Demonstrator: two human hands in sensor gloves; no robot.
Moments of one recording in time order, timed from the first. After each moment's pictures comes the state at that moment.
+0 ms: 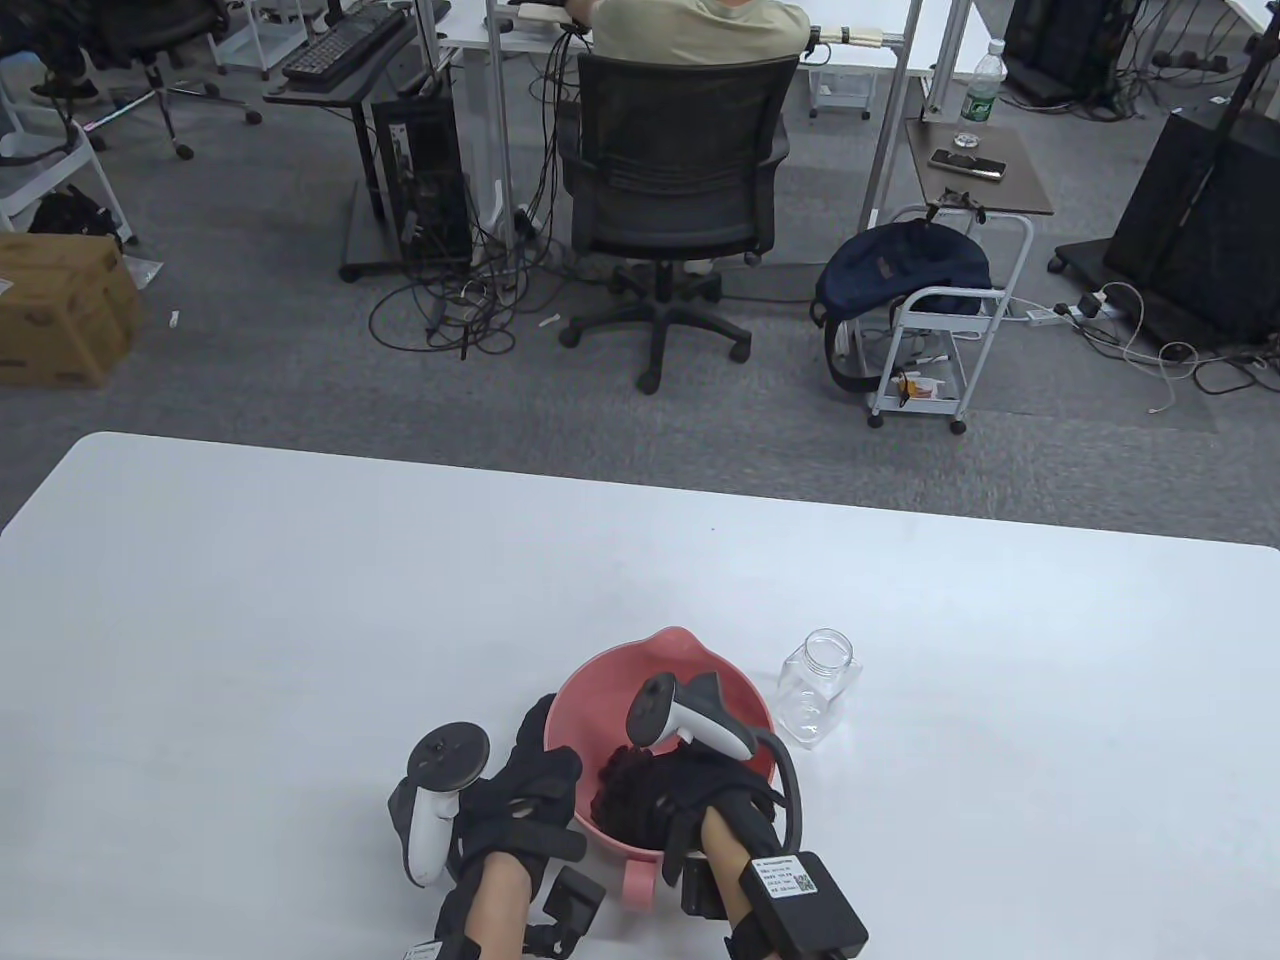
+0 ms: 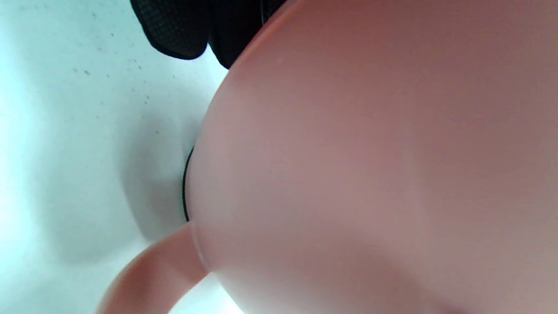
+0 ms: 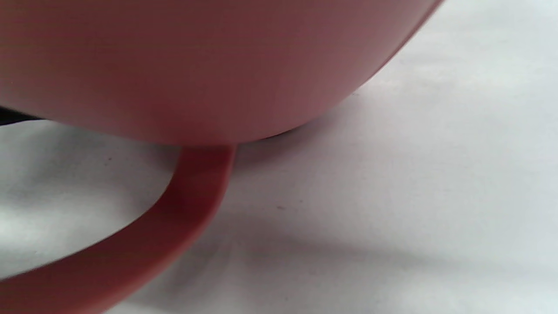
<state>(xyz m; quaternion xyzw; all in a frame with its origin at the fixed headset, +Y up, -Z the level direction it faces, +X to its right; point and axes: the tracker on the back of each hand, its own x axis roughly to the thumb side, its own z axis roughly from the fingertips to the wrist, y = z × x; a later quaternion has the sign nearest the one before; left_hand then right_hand) -0.154 -0.770 -0.342 -0.20 0.07 0.59 0.78 0.038 -0.736 -0.381 0.03 0.37 0.93 0.06</state>
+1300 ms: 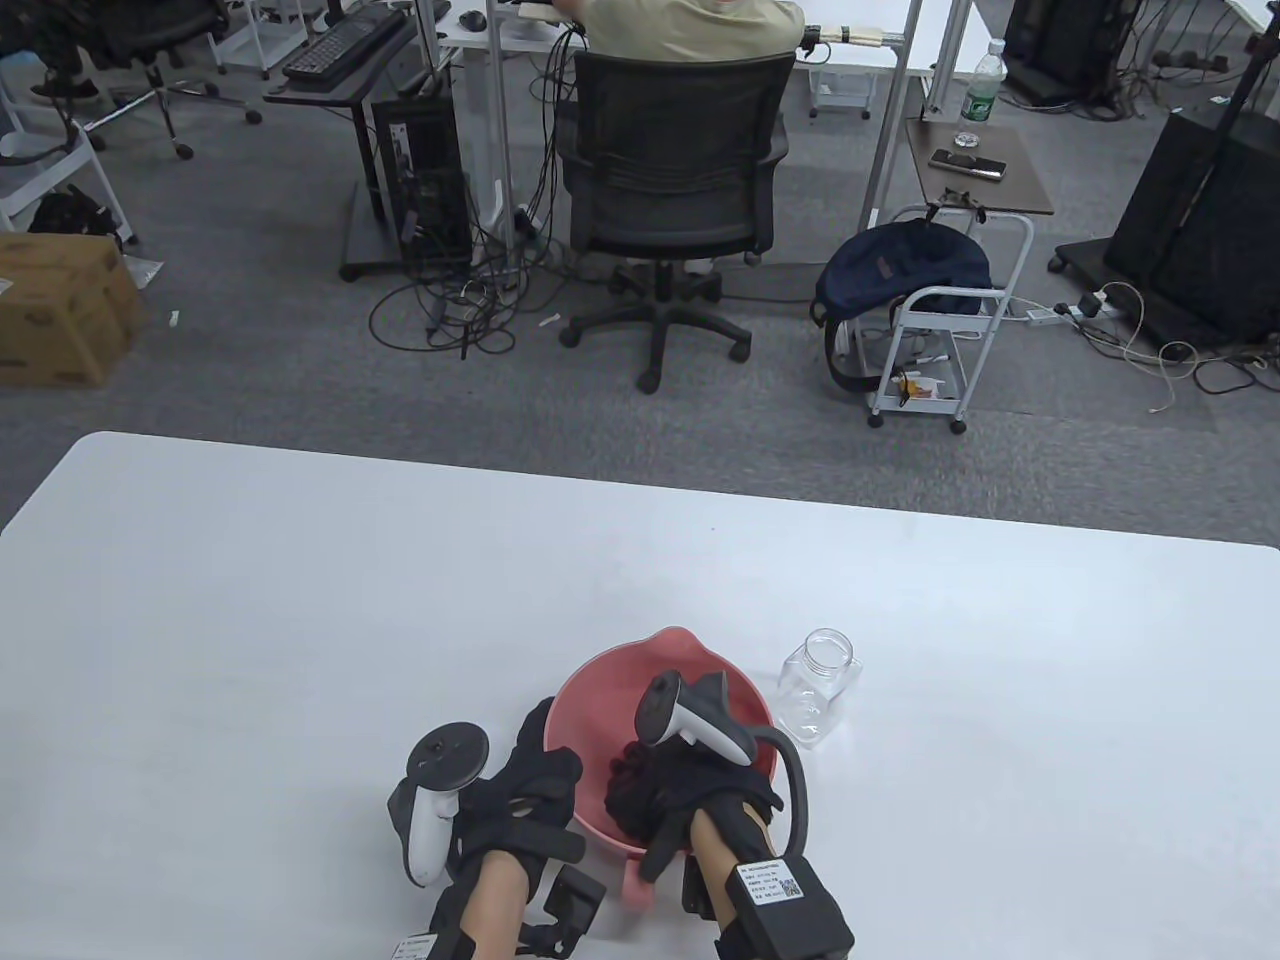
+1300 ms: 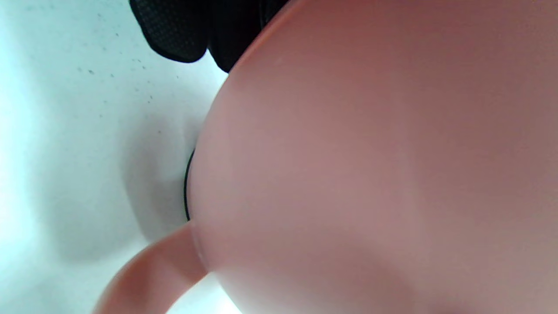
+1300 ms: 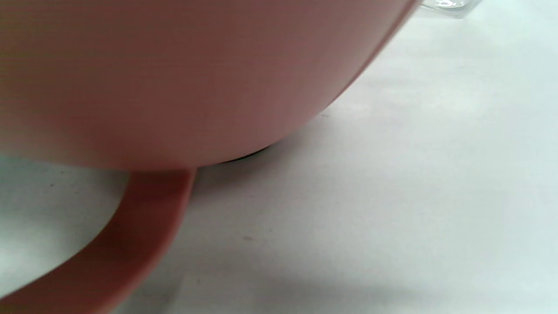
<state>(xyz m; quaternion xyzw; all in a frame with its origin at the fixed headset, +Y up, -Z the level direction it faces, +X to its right) -0.154 -0.770 -0.341 -0.20 0.08 0.60 0.77 0.045 -0.737 -0.384 -0.02 0.34 0.94 0.03</state>
